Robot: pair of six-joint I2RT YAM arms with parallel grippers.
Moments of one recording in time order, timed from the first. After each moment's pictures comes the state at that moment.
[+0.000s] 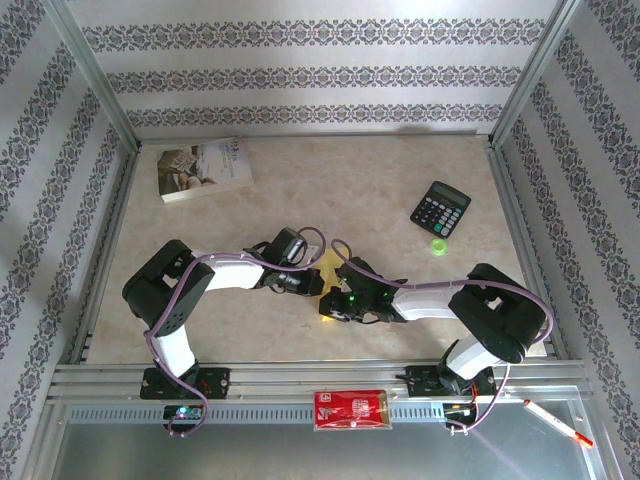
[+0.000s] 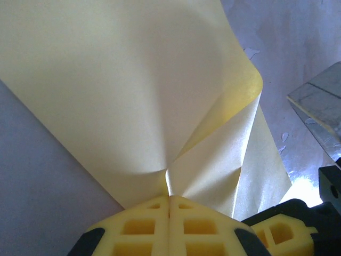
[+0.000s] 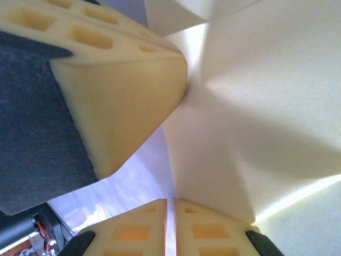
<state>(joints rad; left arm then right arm) -0.67 1.78 0.83 -0.05 0.49 -0.48 0.84 1.55 0.51 0.15 -0.39 1.07</state>
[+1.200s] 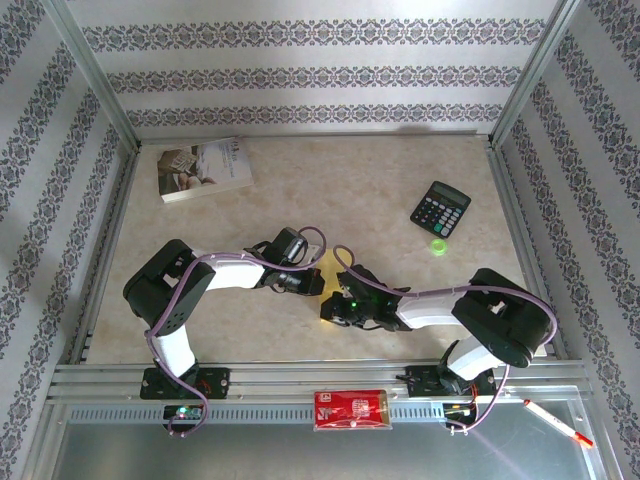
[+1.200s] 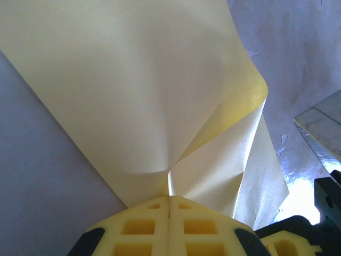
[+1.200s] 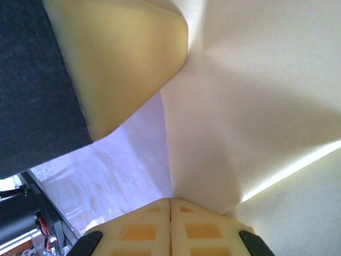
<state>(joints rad) -0.67 1.79 0.83 -0.05 0.49 -0.47 0.89 1.52 0.43 0.25 -0.35 1.12</state>
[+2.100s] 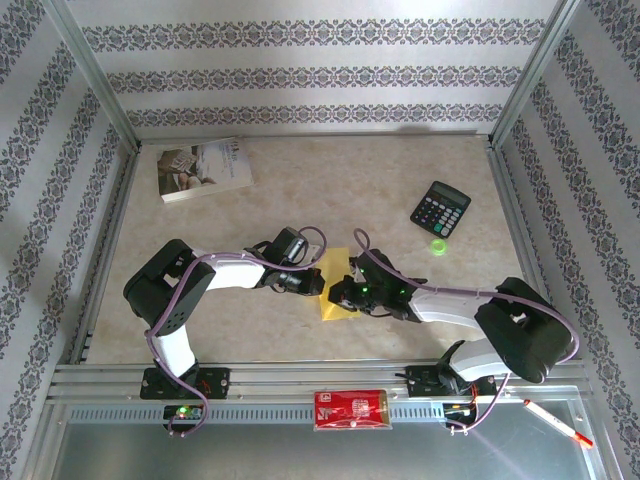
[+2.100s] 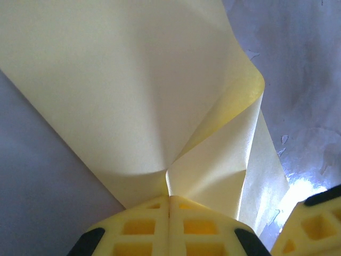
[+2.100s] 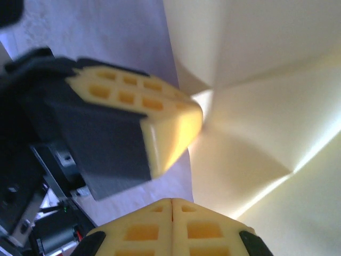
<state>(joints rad) -0.67 1.79 0.84 -0.05 0.49 -0.47 0.73 1.41 0.46 0.16 -0.42 1.09</state>
